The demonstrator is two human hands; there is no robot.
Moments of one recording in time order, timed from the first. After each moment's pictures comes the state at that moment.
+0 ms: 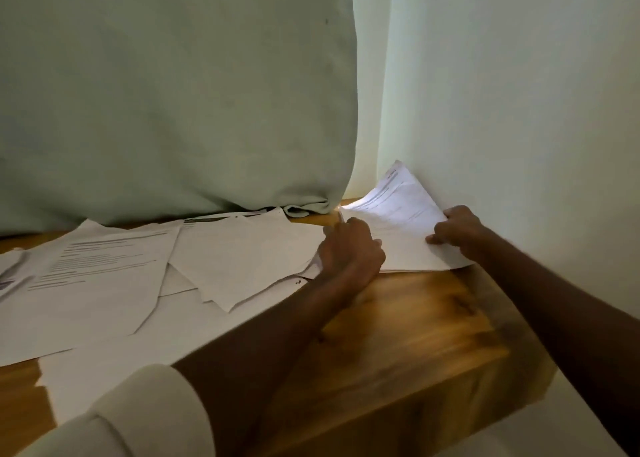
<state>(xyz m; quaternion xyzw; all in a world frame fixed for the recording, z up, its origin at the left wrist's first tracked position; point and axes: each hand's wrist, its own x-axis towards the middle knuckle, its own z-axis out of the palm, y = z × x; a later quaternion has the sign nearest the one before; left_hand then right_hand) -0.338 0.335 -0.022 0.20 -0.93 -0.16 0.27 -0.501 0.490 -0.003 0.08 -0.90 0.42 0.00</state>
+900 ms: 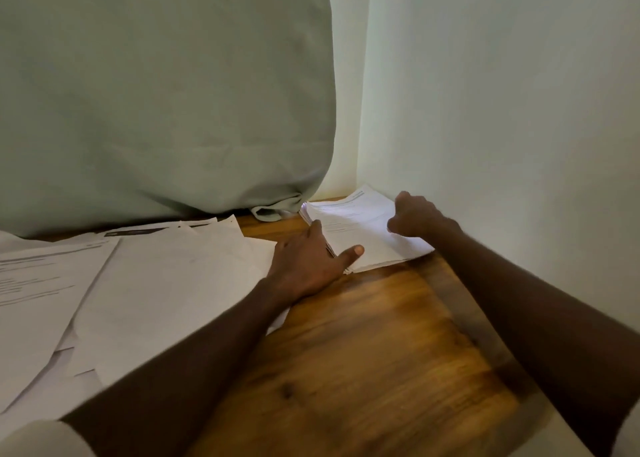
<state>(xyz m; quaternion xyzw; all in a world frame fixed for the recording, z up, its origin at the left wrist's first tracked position) -0.402 0.257 -0.060 0.13 -0.96 -0.17 0.20 -0.535 0.429 0.009 0.18 -0.97 0.14 0.07</state>
